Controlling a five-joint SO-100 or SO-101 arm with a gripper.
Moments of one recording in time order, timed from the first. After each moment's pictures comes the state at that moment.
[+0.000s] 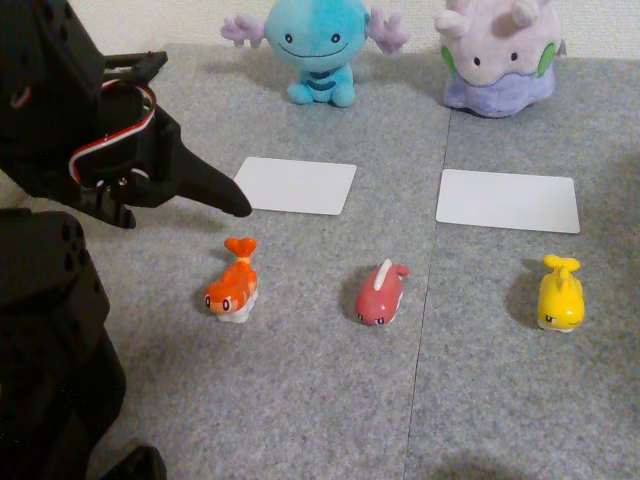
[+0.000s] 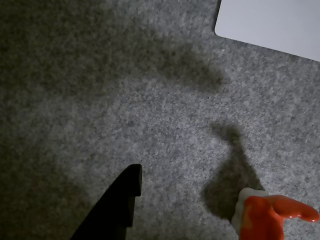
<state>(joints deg) -8.3 147.0 157.7 49.1 89.1</state>
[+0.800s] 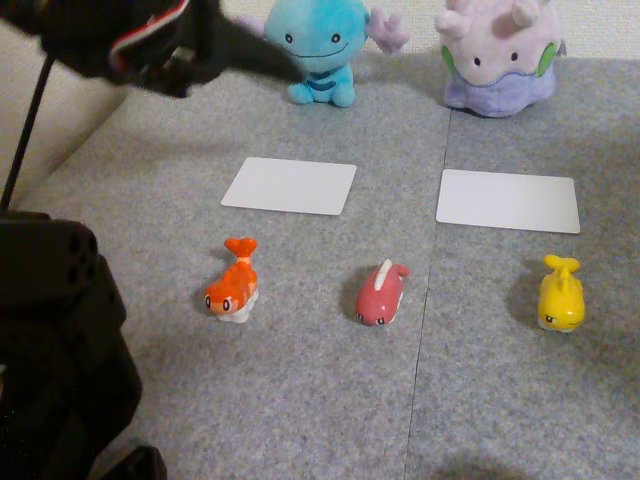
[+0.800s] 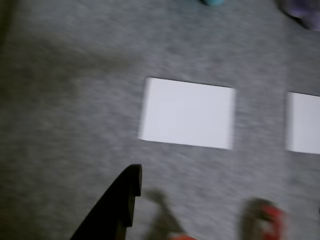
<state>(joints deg) 5.1 141.5 138.0 47.3 81.6</state>
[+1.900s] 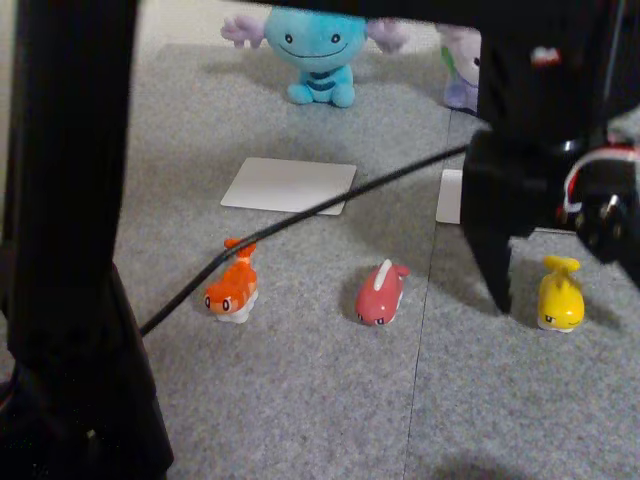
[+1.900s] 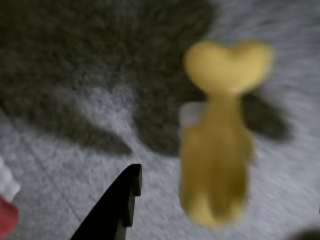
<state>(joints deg) 55.6 64.2 82.6 68.0 43.1</state>
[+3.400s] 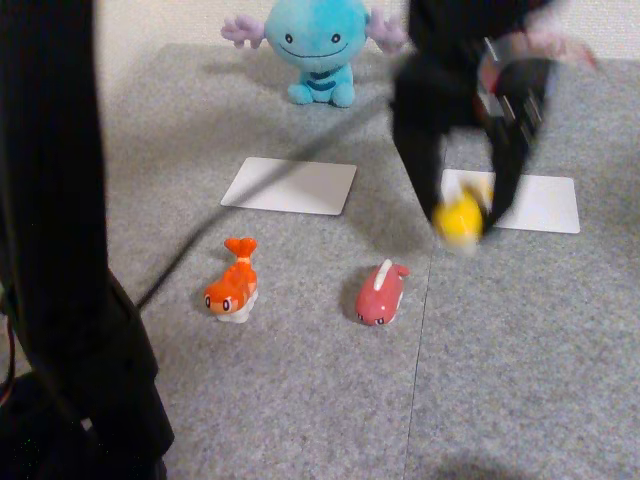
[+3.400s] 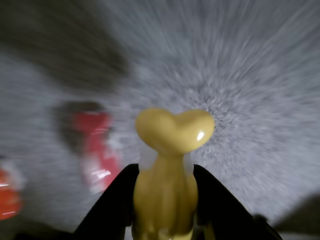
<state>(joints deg) 43.2 77.6 80.9 81.3 56.0</state>
